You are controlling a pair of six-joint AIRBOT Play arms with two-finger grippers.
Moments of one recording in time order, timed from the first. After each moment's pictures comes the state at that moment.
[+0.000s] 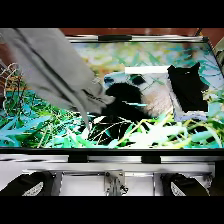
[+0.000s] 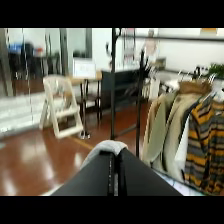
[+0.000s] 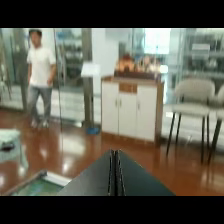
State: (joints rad) left arm -0.30 -0.97 2.05 0.89 -0.86 -1.20; right arm 0.14 -0.93 1.93 2.08 -0.75 -1.87
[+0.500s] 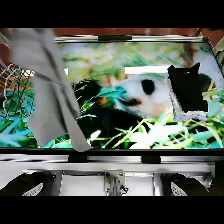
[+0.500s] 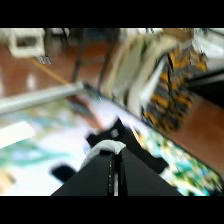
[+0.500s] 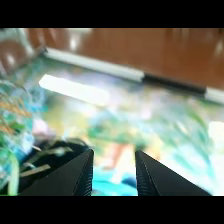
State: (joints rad) left arm -0.40 -1.01 1.75 0.87 -0.91 -1.34; right arm 0.14 -1.09 1.98 1.94 -1.21 -1.75
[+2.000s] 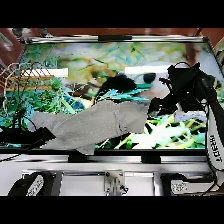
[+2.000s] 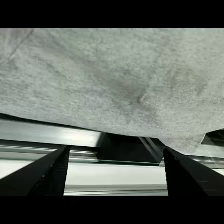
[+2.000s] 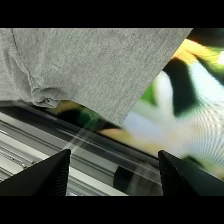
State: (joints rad) left arm 0.30 -0.76 0.58 1.14 -1.37 -1.54; right arm -0.03 -1.54 1.35 2.02 -1.59 -1.76
